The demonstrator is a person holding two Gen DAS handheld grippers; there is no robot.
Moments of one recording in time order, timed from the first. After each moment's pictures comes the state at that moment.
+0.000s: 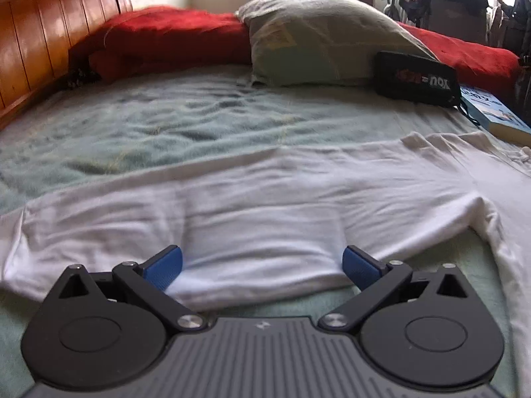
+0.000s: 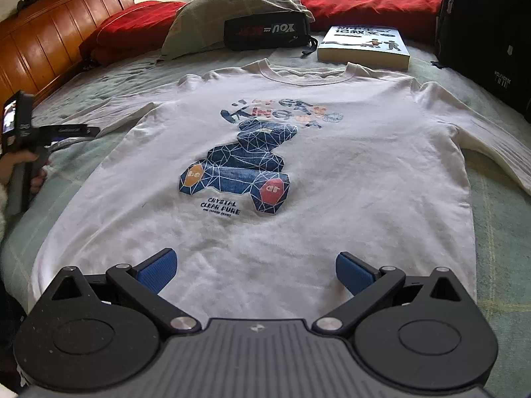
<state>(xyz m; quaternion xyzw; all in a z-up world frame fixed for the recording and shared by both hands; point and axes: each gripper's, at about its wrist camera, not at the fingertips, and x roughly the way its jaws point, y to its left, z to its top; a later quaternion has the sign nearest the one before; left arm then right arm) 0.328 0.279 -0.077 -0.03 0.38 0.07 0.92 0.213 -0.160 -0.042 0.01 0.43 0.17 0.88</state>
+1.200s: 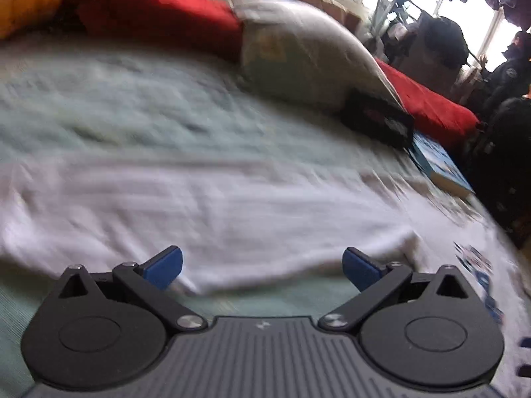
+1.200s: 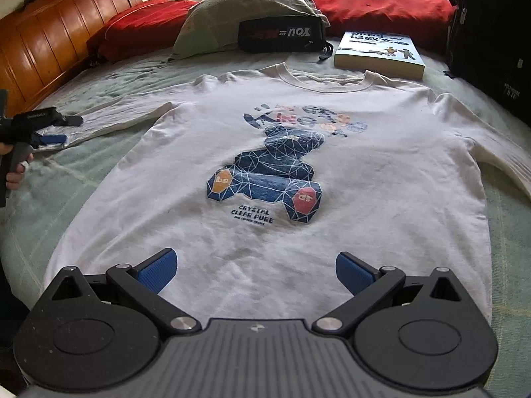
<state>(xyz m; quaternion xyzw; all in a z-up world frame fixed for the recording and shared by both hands) 0.304 0.346 -0.047 -0.16 0.35 0.00 0.92 0.211 -0.134 -0.034 0.00 0.43 0.18 0.89</state>
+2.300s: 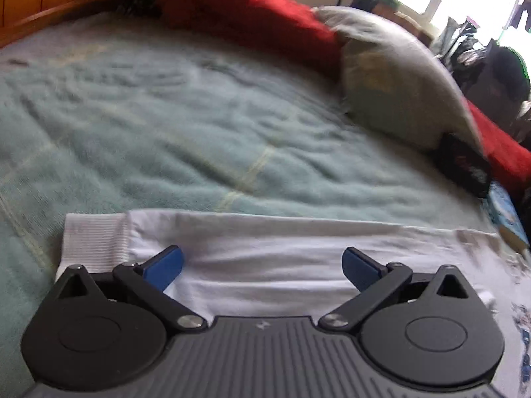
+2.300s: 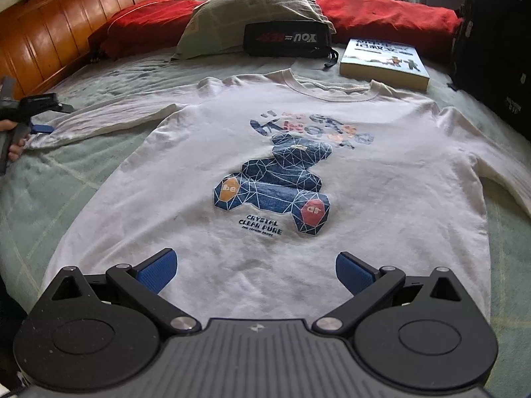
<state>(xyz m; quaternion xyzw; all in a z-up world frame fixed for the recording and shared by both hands) 0.341 0.447 -0.066 -0.20 0.37 0.08 0.90 0.213 -0.121 -0.030 -0.03 0.42 0.18 0.89</state>
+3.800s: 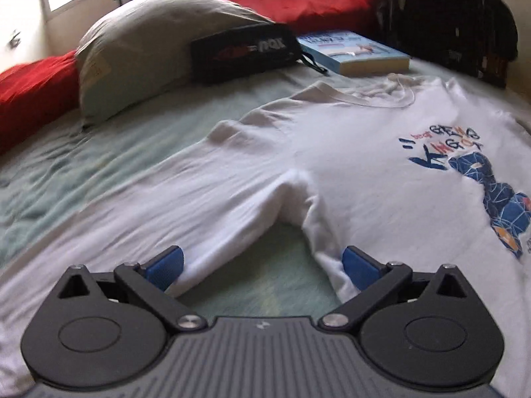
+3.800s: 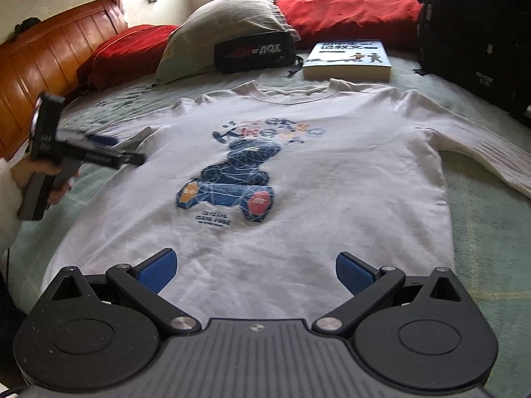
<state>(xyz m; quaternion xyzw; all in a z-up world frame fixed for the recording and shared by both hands) 0.344 0.168 -0.070 0.09 0.39 -0.14 0.91 0.198 -0.184 -0.031 0.04 0.40 0.16 0.90</state>
